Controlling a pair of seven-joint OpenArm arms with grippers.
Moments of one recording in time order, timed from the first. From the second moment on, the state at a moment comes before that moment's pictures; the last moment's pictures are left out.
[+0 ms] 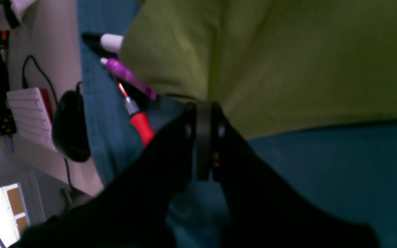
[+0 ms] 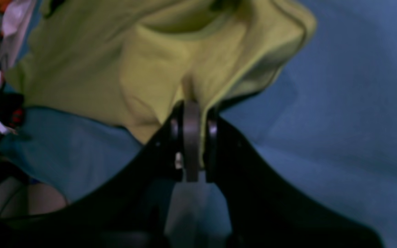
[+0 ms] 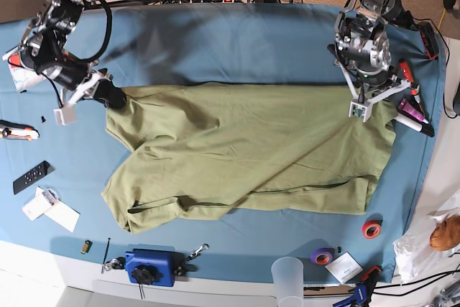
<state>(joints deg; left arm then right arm) 12.7 -18.7 13.2 106.5 21.1 9.4 64.3 -4.5 14.0 40.1 92.5 61.5 39.8 -78.5</state>
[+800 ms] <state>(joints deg) 23.7 -18.6 12.8 116.7 16.0 7.6 63.5 -25.9 14.0 47.8 112.7 62.9 39.8 -78.4</state>
